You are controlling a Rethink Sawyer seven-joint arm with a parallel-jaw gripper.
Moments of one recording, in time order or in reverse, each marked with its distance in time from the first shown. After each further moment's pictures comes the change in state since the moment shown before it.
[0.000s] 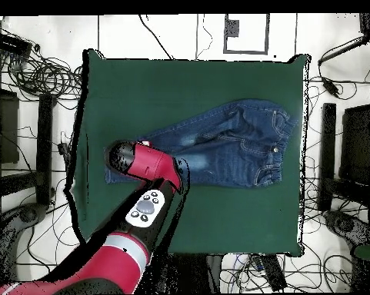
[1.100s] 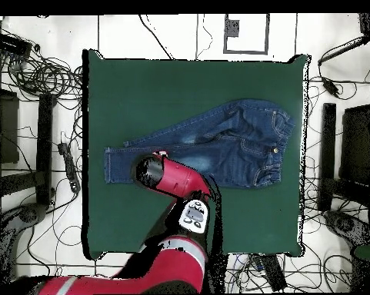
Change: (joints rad) arm -0.230 -0.168 0.208 0.221 -0.200 -0.181 0.000
